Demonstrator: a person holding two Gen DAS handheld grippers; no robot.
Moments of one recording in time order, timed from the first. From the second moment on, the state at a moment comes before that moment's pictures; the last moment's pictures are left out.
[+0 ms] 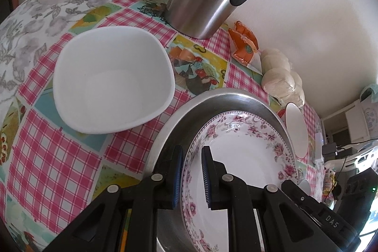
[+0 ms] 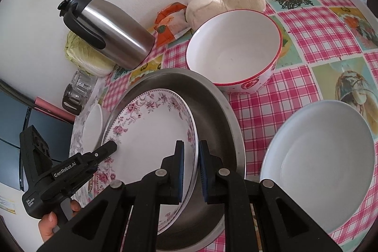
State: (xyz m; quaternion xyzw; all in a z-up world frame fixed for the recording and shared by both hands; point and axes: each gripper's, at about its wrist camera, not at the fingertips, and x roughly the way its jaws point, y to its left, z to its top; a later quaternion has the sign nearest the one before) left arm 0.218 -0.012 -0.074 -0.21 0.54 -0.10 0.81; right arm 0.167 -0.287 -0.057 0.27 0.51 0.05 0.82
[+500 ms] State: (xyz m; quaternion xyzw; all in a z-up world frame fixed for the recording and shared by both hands) left arm 0.218 -0.013 -0.077 -0.20 0.54 -0.09 0.81; right arm 0.171 -0.284 -0.063 0.26 0.52 0.05 0.81
